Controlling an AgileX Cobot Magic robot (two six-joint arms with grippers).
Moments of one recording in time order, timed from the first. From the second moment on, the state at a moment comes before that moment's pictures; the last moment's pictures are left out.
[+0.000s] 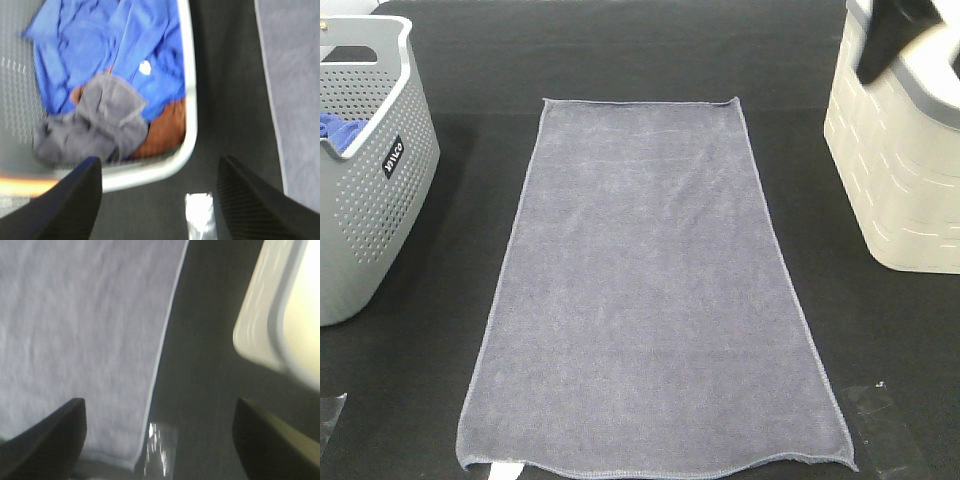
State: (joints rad) left arm -0.29 1.20 -1.27 0.29 1.22 -0.26; right arm 0.30 1.46 -1.42 0.00 1.21 0.05
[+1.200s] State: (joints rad) left arm -0.29 0.20 -0.52 -0.14 1.07 0.16; right arm 0.30 0.31 -0.55 0.01 1.12 0.01
